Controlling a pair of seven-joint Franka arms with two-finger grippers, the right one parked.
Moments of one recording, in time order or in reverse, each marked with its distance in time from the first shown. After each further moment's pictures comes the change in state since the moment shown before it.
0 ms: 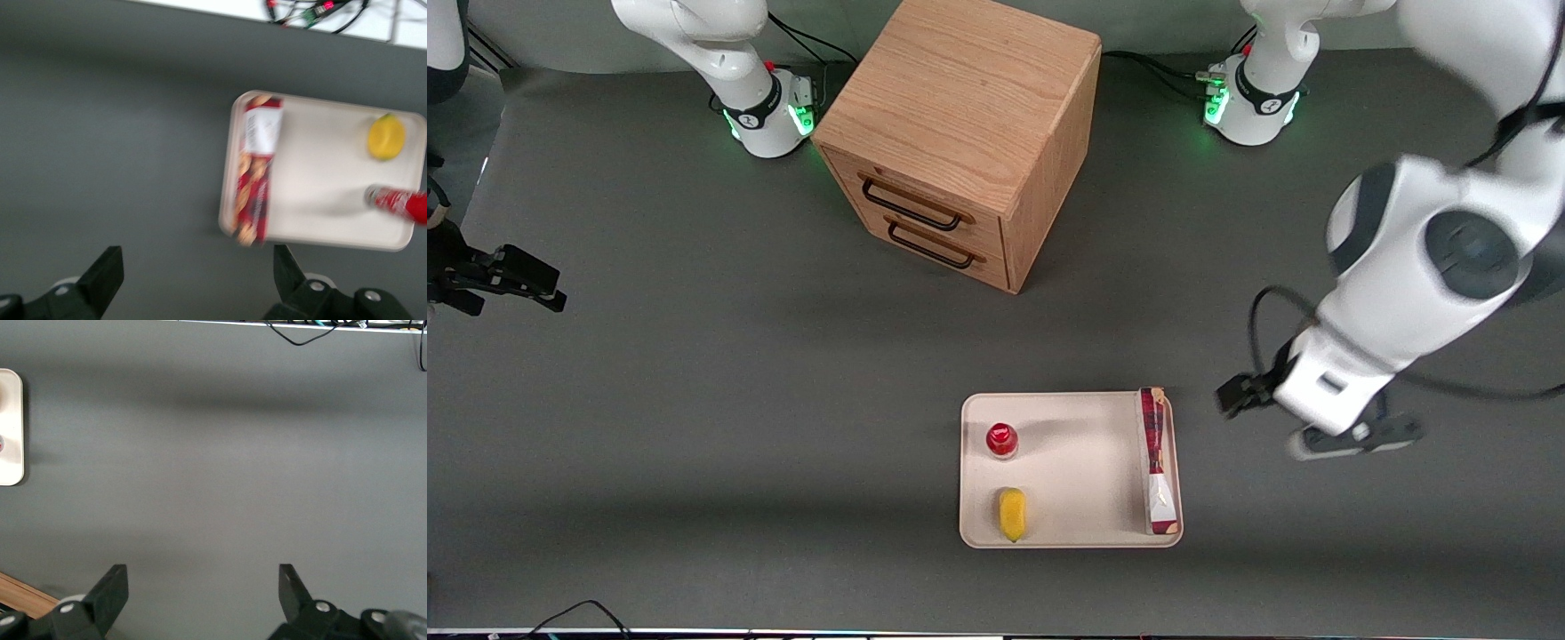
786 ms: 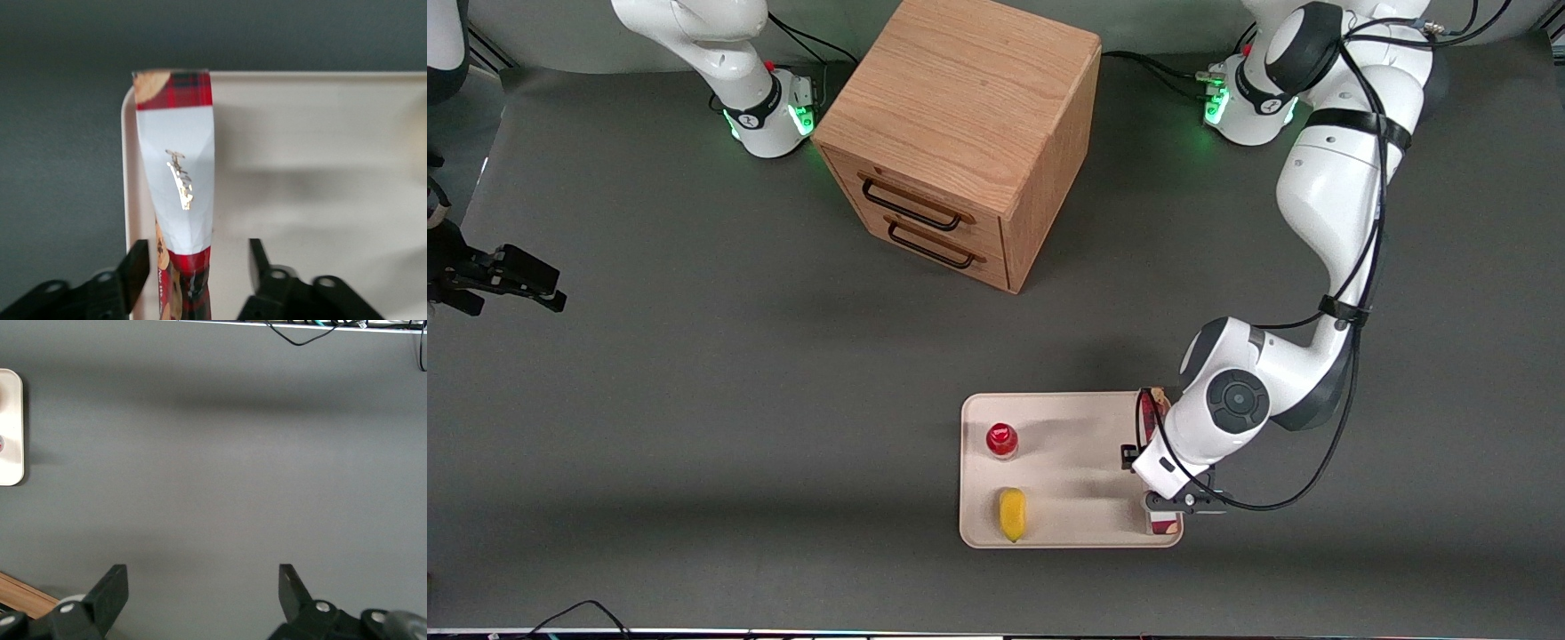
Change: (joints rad) arm -0.150 0.579 0.000 0.181 0.152 0.436 -0.009
